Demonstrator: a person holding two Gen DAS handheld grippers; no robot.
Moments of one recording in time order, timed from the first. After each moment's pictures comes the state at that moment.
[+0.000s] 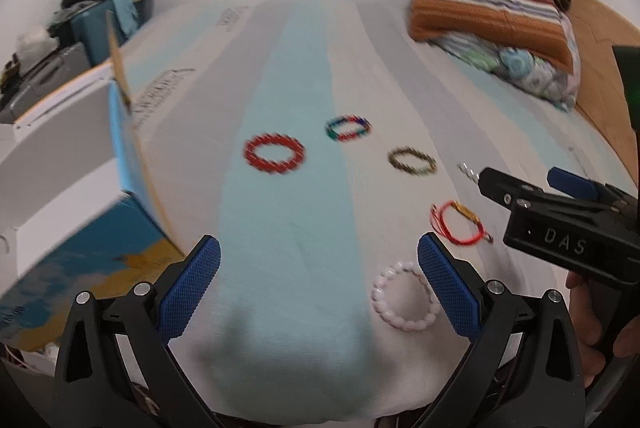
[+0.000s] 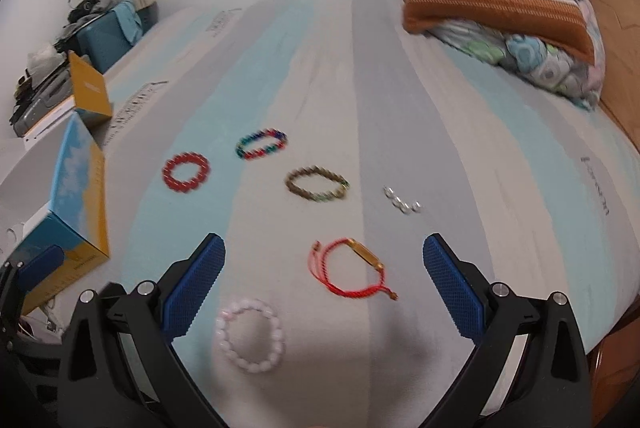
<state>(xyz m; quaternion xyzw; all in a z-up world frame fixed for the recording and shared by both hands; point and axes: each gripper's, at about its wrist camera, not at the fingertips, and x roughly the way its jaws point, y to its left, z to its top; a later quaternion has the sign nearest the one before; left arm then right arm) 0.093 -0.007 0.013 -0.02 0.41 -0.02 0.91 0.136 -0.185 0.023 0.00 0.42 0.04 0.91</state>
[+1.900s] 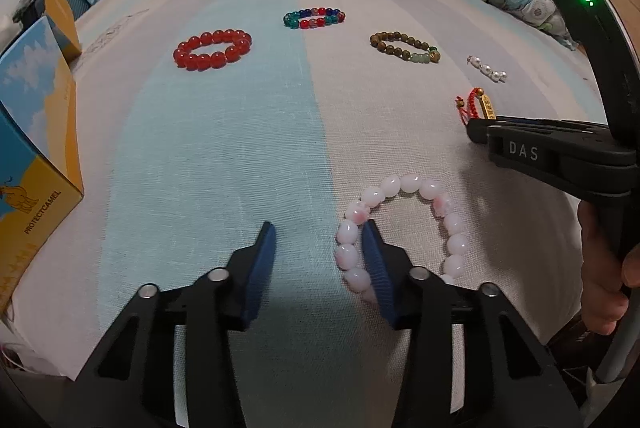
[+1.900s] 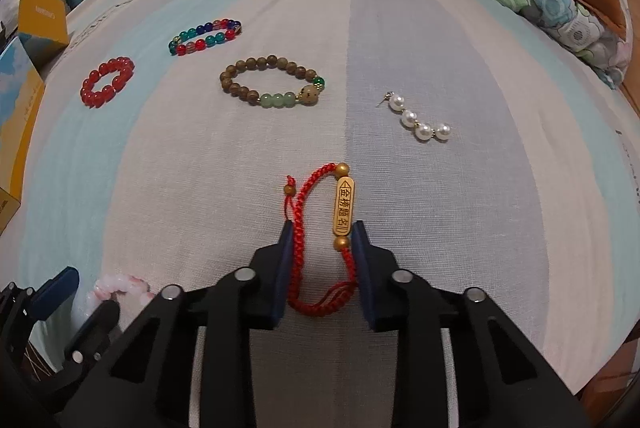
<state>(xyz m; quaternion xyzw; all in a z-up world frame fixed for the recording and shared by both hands) 0.107 -0.042 -0.097 0.01 0.48 -0.04 0.88 0.189 -0.198 -0.094 -0.05 0.51 0.04 0.86</state>
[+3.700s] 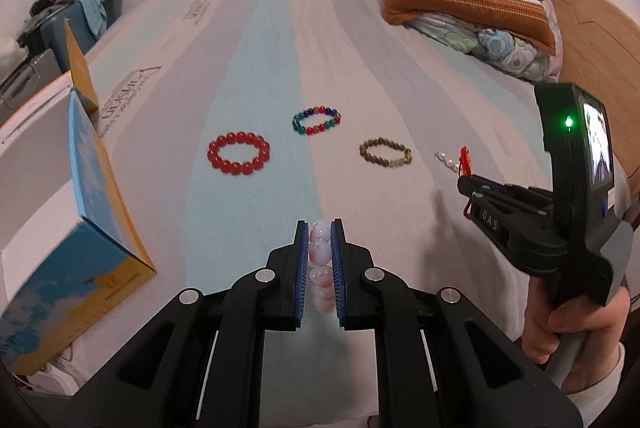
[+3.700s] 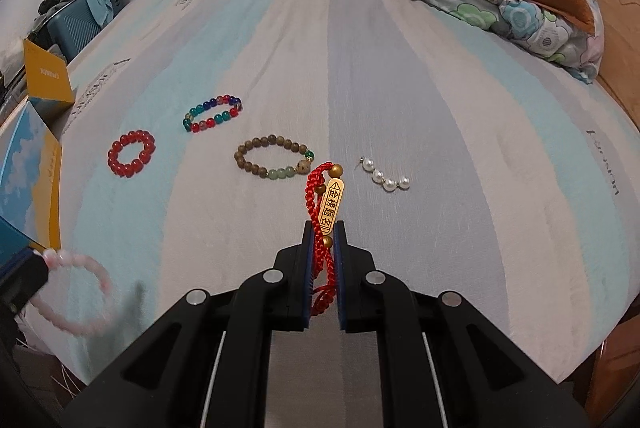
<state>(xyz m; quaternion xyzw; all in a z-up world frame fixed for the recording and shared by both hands) 0.112 -0.021 0.019 -0.01 0.43 -0.06 0.90 0.175 -0.204 -0.029 0.00 0.46 0.01 0.89</state>
